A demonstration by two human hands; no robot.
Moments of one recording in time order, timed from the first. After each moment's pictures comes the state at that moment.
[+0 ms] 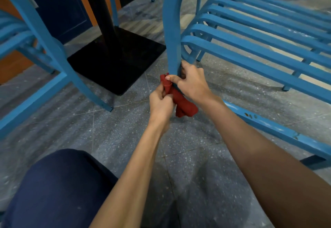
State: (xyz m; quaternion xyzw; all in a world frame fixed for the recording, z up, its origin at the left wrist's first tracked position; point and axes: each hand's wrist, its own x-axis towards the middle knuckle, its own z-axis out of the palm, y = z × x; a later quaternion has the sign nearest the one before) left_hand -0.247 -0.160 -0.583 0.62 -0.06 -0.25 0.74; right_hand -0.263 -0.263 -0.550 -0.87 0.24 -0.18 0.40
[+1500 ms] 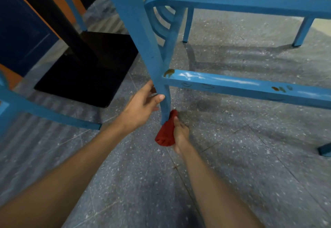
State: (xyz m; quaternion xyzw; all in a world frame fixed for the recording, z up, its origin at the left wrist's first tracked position) left_hand -0.156 -0.153 -0.661 0.73 -0.42 -0.31 0.44; right_hand -0.247 -0.205 -0.810 -0.28 0.55 -0.20 0.76
